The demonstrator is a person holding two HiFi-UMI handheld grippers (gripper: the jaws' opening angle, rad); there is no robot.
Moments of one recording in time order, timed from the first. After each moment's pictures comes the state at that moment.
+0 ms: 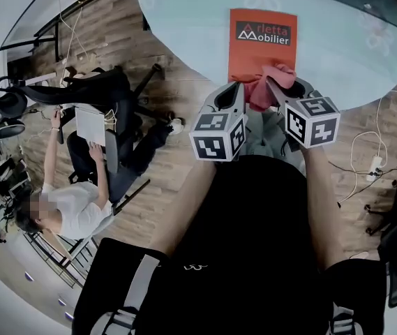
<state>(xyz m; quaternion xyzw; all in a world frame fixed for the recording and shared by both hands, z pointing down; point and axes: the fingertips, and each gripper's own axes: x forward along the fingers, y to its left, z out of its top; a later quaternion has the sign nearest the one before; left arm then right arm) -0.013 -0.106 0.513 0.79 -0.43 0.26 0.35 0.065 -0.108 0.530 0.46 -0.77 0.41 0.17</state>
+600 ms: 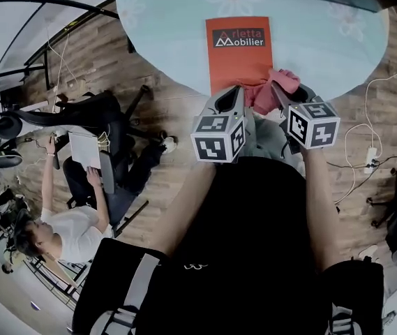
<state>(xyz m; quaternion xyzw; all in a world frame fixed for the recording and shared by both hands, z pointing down) 0.032 -0.095 0.508 0.83 -0.38 0.25 0.34 0.129 -0.084 0.529 0.54 -0.72 0.39 0.16</state>
